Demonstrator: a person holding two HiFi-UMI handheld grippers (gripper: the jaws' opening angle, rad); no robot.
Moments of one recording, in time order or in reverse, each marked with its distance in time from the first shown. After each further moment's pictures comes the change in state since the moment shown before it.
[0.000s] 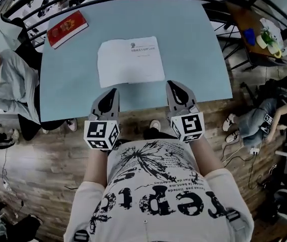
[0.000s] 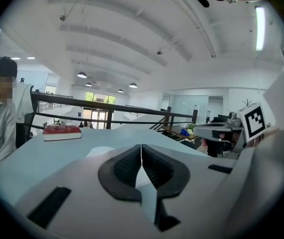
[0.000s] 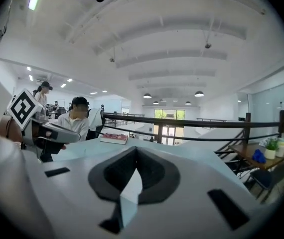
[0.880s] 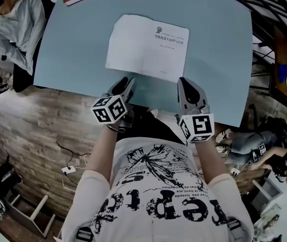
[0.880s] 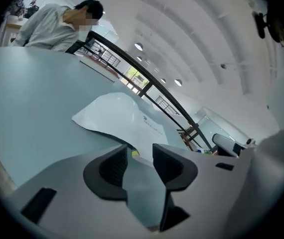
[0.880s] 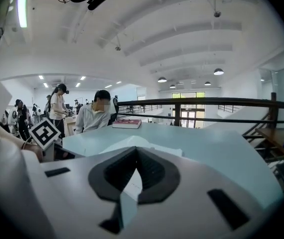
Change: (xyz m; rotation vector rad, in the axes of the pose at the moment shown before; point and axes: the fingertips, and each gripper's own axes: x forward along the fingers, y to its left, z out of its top) left arm 0.096 0.052 -0.154 -0.702 0.142 0.182; right arm 0.100 -0.019 -0.074 0.046 0.154 0.255
